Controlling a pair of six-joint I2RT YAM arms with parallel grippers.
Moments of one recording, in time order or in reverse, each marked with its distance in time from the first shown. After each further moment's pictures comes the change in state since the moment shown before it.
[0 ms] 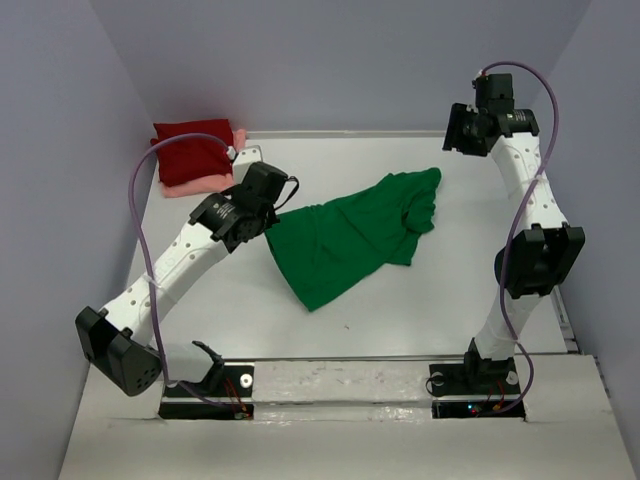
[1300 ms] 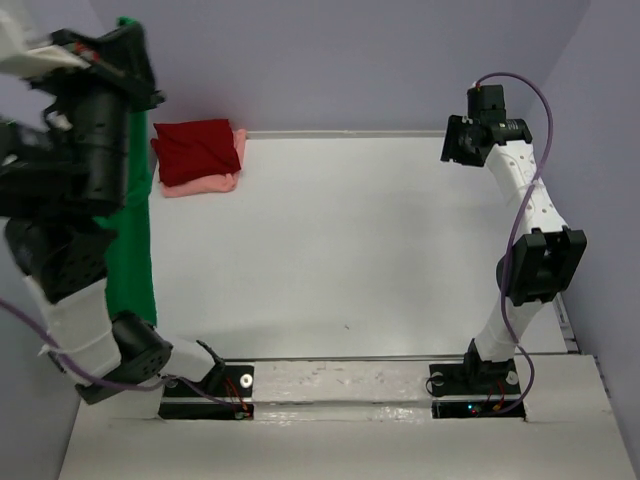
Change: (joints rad) left arm -0.092 0.104 1.233 0.239 -0.126 0.630; right arm 0.031 -0.060 -0.140 0.040 0.086 0.005
